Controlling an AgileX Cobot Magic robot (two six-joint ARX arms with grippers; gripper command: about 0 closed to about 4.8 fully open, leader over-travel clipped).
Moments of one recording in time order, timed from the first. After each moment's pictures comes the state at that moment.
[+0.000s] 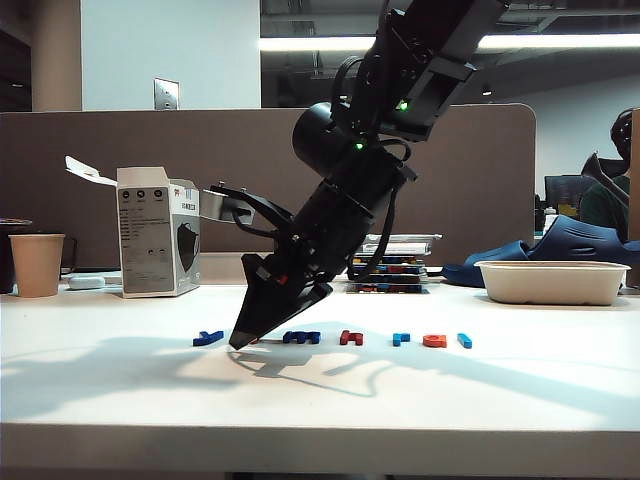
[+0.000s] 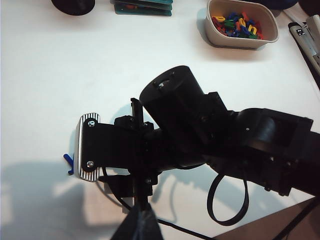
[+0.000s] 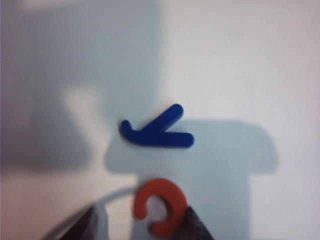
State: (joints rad) left arm -0.73 1.27 1.49 -0.90 -0.11 -0.46; right arm 0.64 2.12 1.48 -0.38 -0.43 -0.57
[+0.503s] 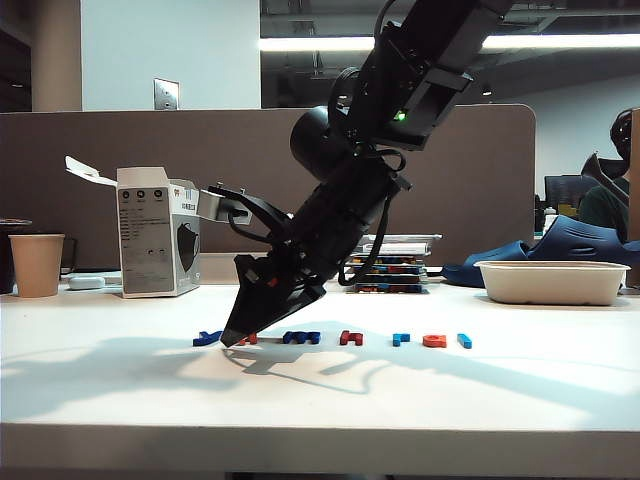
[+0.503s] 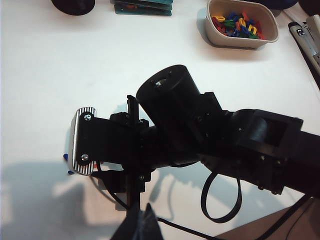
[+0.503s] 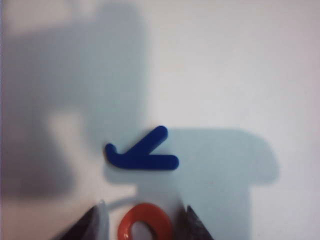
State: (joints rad) left arm -0.73 1.27 1.49 -0.90 -0.11 -0.46; right arm 0.64 2.15 1.49 -0.31 -0.42 -0.53
